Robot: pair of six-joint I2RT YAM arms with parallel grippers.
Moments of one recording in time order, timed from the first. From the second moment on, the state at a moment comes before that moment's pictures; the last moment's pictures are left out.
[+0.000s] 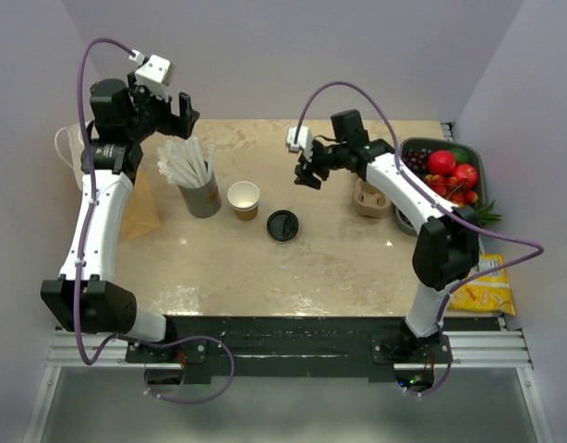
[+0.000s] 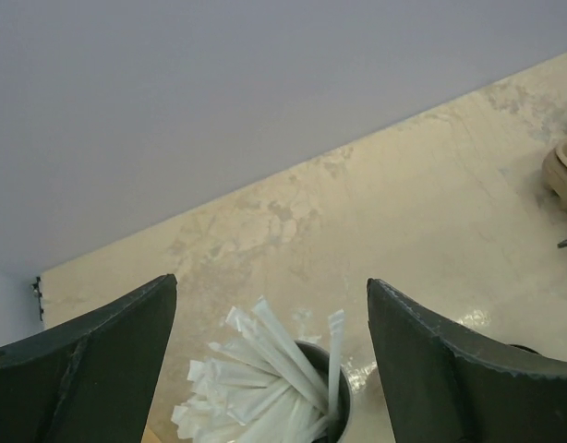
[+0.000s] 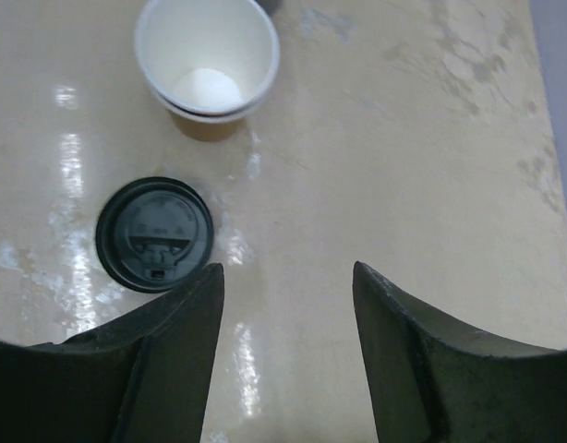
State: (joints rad) left arm 0.01 1.44 1.61 -0.34 0.38 0.18; right arm 0.42 1.82 1.62 -0.50 -0.61 -0.75
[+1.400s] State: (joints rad) left arm 0.01 1.15 1.35 -0.17 0.40 -0.03; right arm 0.71 2.24 2.12 -0.95 -0.64 -1.32
